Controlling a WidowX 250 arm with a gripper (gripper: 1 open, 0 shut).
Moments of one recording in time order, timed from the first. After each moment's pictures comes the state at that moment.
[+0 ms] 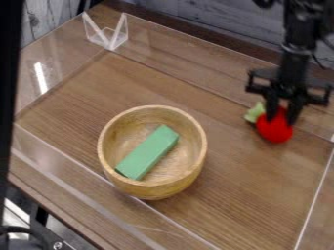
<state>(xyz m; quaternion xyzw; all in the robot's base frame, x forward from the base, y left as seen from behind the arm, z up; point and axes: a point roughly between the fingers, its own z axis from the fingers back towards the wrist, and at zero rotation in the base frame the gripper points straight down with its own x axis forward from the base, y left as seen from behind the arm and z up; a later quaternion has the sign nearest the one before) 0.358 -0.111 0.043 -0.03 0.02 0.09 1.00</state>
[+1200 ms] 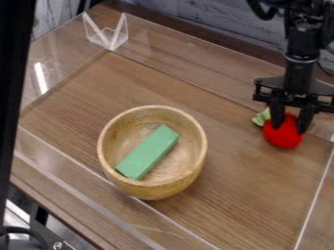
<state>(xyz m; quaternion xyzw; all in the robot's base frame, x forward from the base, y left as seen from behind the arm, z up) 0.367 -0.109 0.033 -0.07 -0.01 0.09 0.99</state>
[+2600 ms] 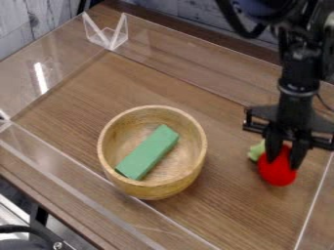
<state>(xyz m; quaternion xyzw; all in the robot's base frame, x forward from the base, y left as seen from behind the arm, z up) 0.295 -0.131 0.044 -0.07 -0.01 0.04 1.00</state>
